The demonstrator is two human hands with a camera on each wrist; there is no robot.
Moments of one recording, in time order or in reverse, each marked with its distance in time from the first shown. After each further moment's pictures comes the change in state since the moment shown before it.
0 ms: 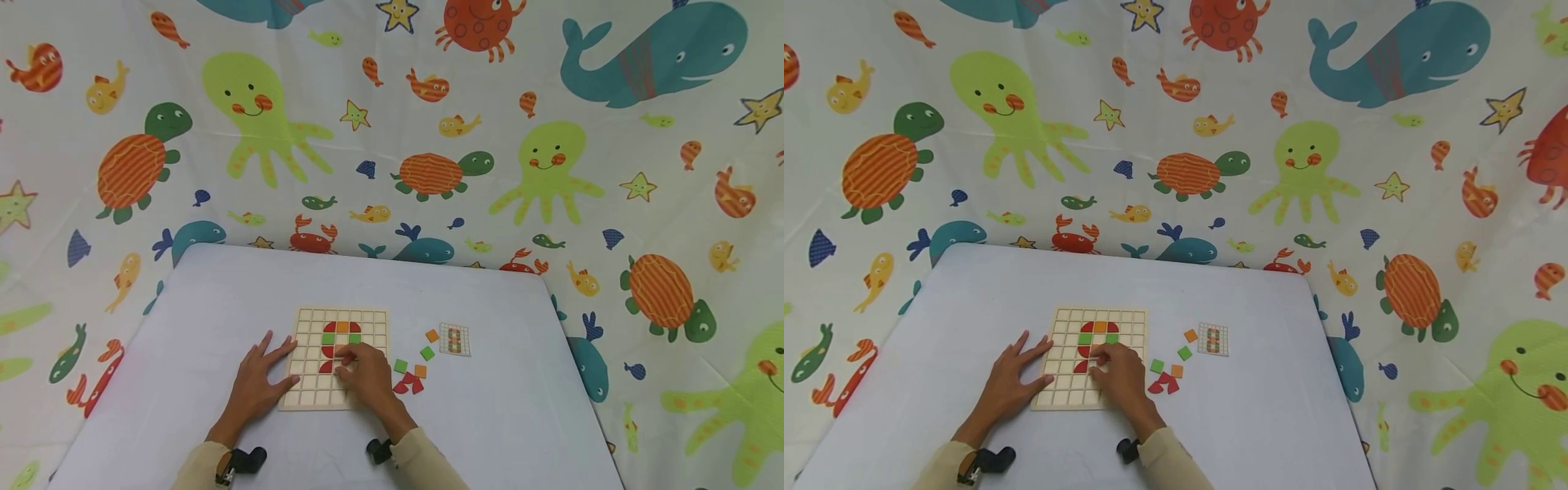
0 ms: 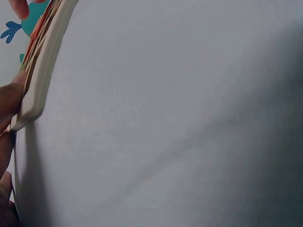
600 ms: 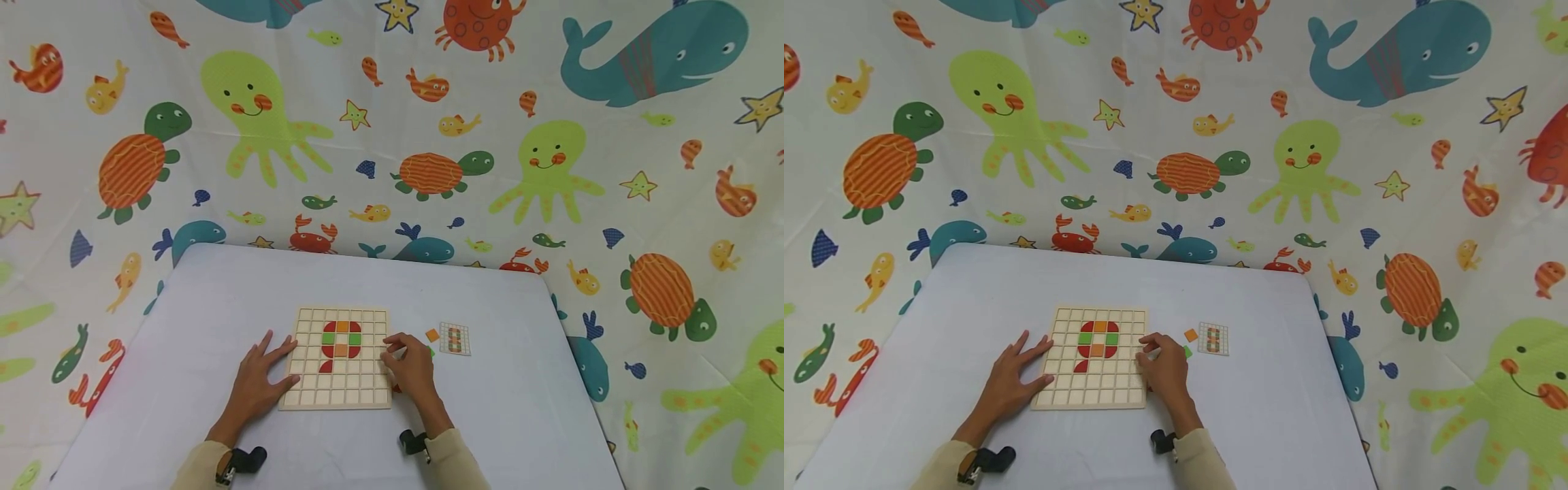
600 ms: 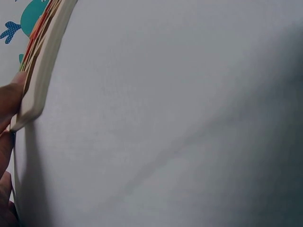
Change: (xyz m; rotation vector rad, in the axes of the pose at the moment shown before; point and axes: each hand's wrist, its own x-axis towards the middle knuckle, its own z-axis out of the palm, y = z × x) left_hand 0.000 0.001 -0.001 -0.002 0.007 0.003; right_hand 0.001 0.048 -0.061 0.058 0.130 0.126
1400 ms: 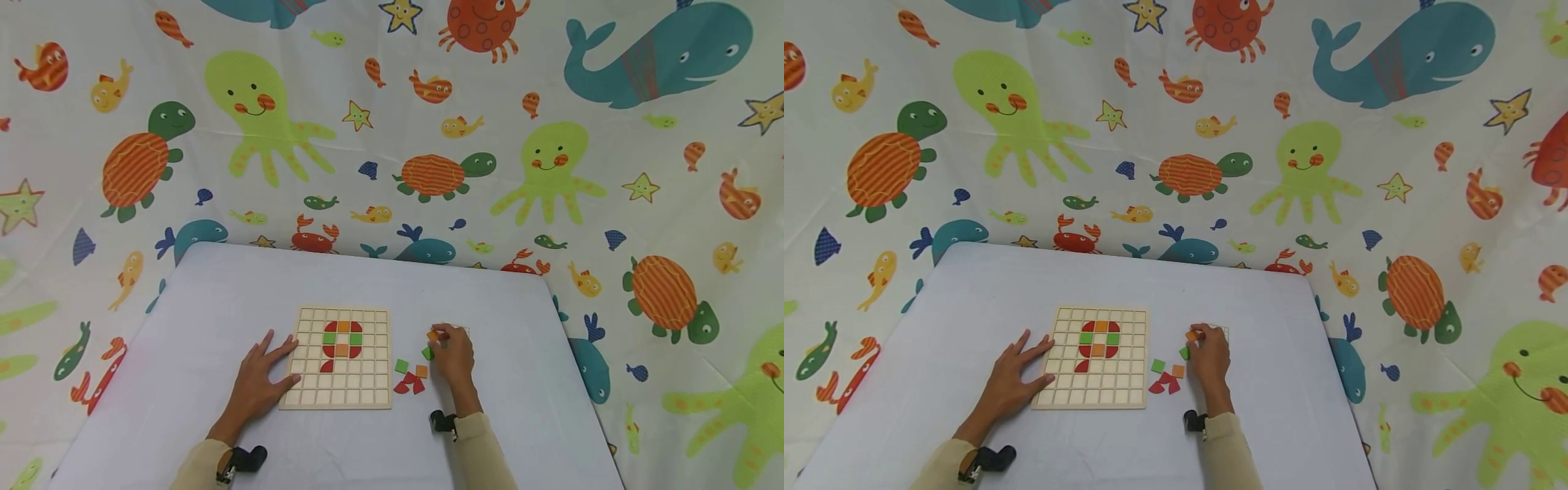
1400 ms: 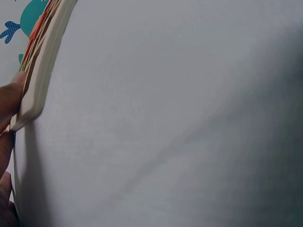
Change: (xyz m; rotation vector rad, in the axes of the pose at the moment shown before) left_hand 0.000 0.002 -0.001 0.002 -0.003 -0.006; right_hand 0.030 0.054 -0.048 -0.154 0.174 0.227
